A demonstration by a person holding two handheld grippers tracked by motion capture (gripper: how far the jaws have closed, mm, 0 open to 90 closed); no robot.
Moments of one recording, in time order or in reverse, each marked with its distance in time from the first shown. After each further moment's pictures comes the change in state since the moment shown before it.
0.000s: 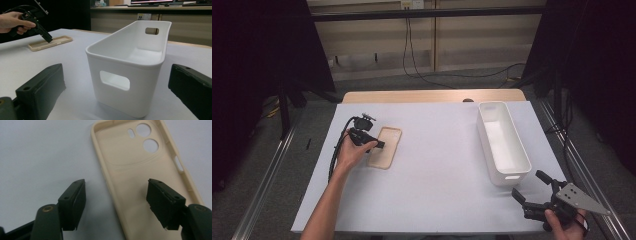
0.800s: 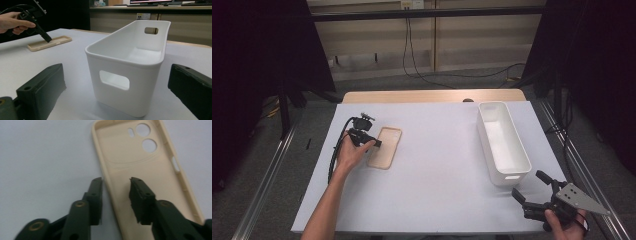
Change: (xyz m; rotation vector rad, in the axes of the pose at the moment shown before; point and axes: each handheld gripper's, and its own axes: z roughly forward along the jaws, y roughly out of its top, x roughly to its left) left arm -0.001 -0.001 -0.003 0.013 -0.021 -0.045; right arm 0.001 0.000 0.000 0.002 -0.008 0.005
